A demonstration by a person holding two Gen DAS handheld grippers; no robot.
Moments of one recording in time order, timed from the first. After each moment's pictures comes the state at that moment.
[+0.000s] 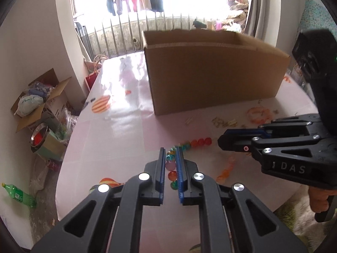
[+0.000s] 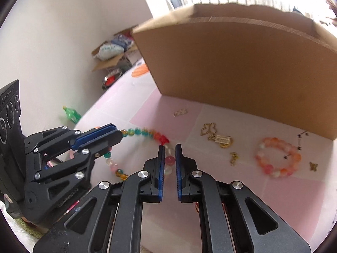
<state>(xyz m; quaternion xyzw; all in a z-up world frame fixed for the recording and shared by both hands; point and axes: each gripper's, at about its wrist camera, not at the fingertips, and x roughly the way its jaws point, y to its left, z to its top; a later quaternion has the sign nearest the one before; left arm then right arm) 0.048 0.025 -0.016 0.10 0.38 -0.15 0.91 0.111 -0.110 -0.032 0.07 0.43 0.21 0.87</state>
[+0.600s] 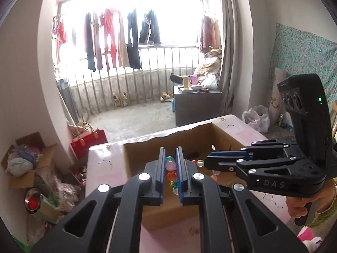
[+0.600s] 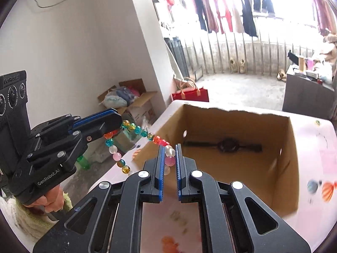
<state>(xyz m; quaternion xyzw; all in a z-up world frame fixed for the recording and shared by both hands) 0.120 -0.022 0.148 0.08 0.24 -0.25 0.94 0.165 -0.171 0.109 0.06 0.31 0.21 0.93</state>
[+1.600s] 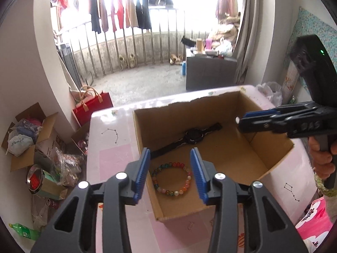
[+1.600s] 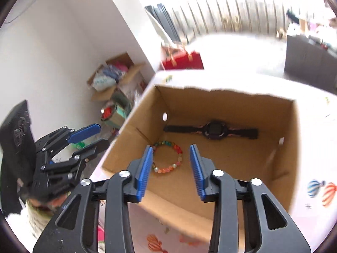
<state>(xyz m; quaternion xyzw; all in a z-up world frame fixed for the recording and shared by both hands) 0.179 -0.013 0.108 0.09 0.34 -0.21 0.91 0.228 -0.220 0.092 0.10 0.41 0.21 0.88</state>
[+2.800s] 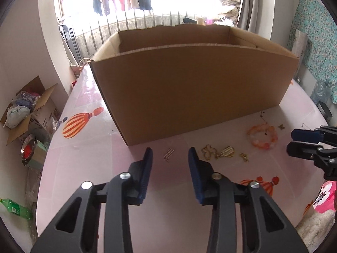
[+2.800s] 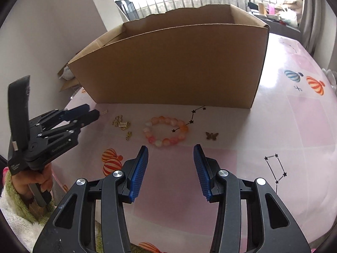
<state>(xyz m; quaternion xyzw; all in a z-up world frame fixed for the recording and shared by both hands) 0.106 -0.026 -0.037 0.11 0.40 -0.18 0.89 0.089 -0.217 -0.050 0.09 0.42 0.08 0.90</state>
